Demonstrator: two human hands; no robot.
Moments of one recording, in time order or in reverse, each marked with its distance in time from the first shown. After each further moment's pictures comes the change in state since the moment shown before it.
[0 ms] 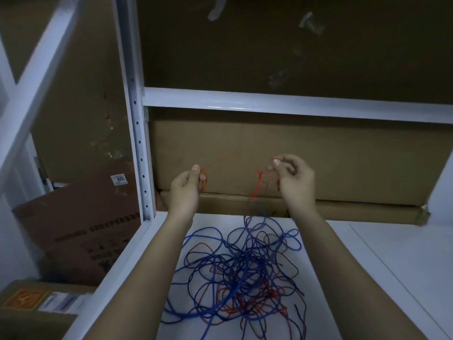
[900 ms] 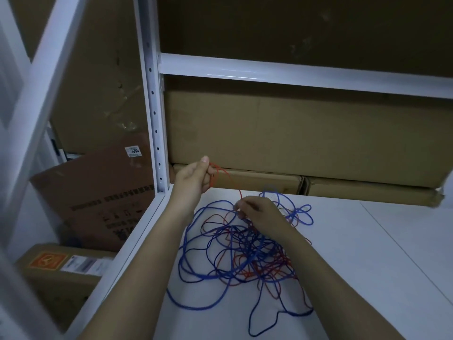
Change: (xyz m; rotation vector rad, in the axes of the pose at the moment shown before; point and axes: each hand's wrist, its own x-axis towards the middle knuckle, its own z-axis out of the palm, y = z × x) left_hand -0.034 -0.008 -0.049 -0.049 -0.171 -0.073; right_hand -0.082 0.076 0.040 -0.455 -0.684 0.096
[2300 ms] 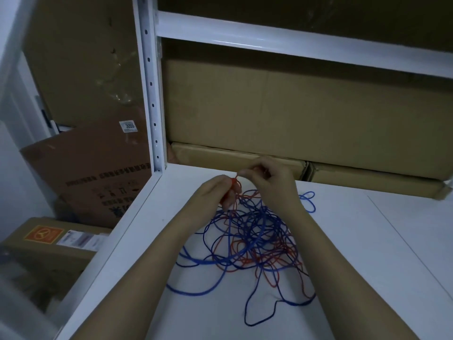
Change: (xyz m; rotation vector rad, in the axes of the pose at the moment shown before) left_hand 0.002 -0.070 0.009 0.178 -0.268 -0.270; right_hand 0.013 -0.011 -0.012 -0.043 0.346 -0.313
